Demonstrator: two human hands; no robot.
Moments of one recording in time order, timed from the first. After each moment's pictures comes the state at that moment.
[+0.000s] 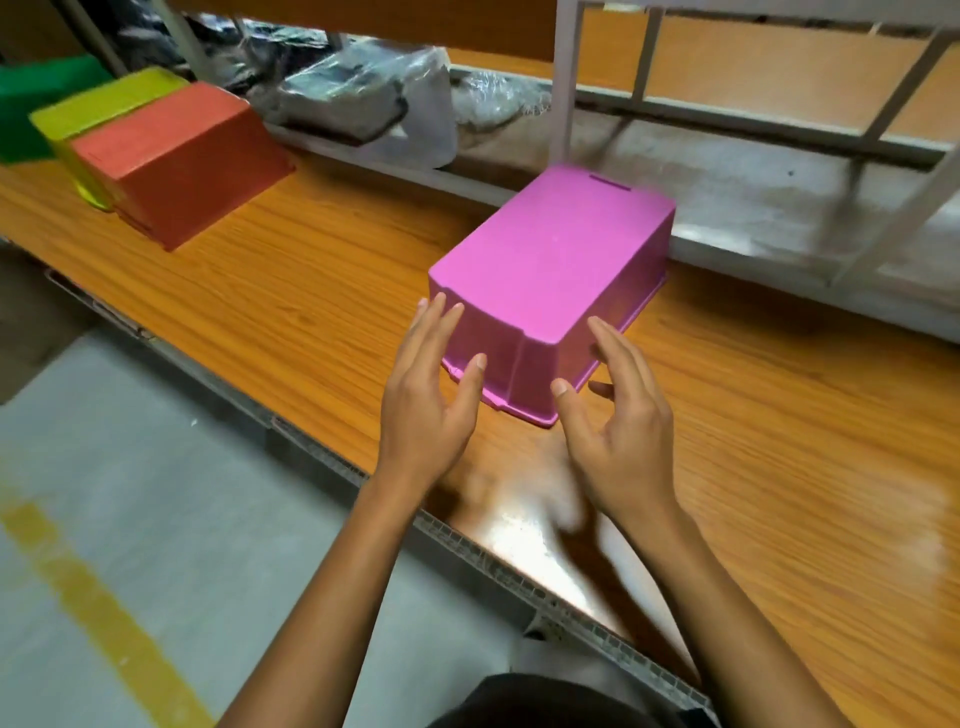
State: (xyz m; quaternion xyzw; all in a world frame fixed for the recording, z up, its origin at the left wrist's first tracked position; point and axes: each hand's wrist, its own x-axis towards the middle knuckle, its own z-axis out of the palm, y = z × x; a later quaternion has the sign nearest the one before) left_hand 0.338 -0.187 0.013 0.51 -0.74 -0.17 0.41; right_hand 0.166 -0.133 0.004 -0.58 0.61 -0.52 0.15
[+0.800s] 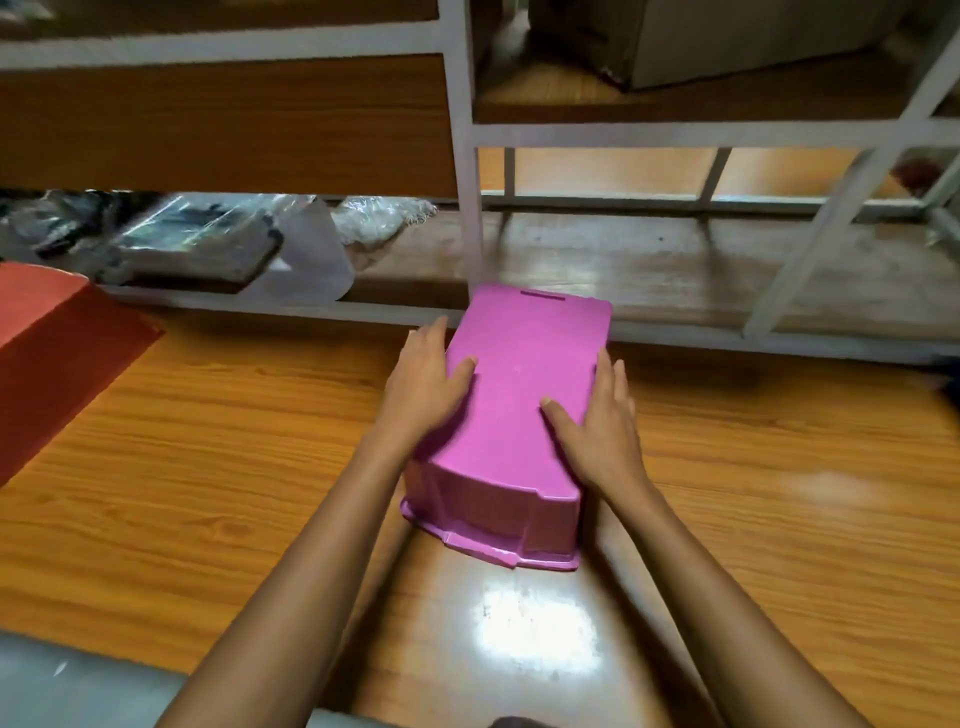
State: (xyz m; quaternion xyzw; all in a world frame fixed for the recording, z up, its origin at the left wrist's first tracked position) left_hand 0.300 -0.446 0.014 0.44 -0.86 -0.21 0.17; right_hand 0.153 -0.296 -0.010 -0.39 0.83 -0.36 0.19
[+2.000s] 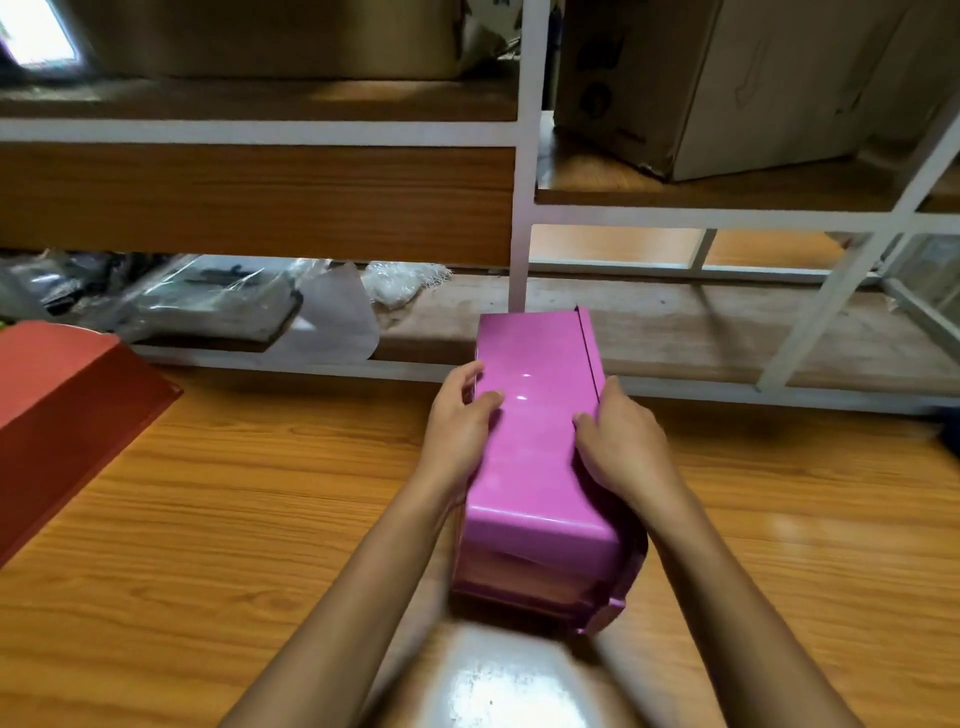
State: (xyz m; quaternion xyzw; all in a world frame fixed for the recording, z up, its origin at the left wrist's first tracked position) left_hand 0.348 -0.443 0.062 0.40 -0.59 -0.61 0.35; right_hand 0.225 -0.340 0.087 -0.37 0.89 -0.23 0.14
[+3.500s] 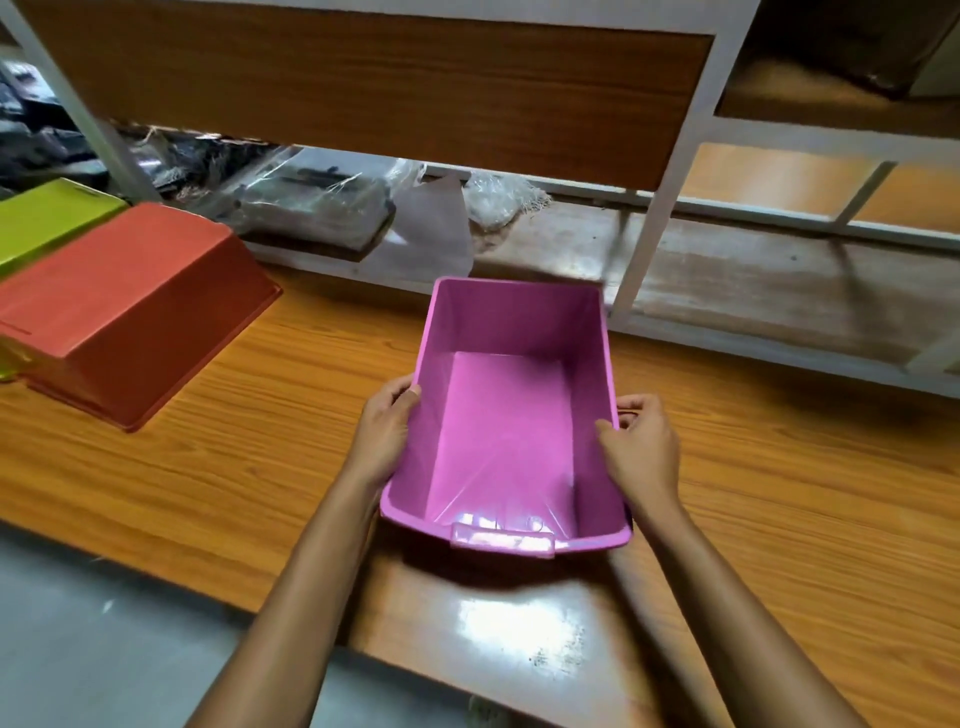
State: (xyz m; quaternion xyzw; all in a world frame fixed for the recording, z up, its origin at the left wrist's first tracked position) left_hand 0.532 -0.502 -0.019 0.49 -0.55 -0.57 0.37; right_hand 0.313 -0.384 -0.014 -0.27 0.84 -0.43 0.19
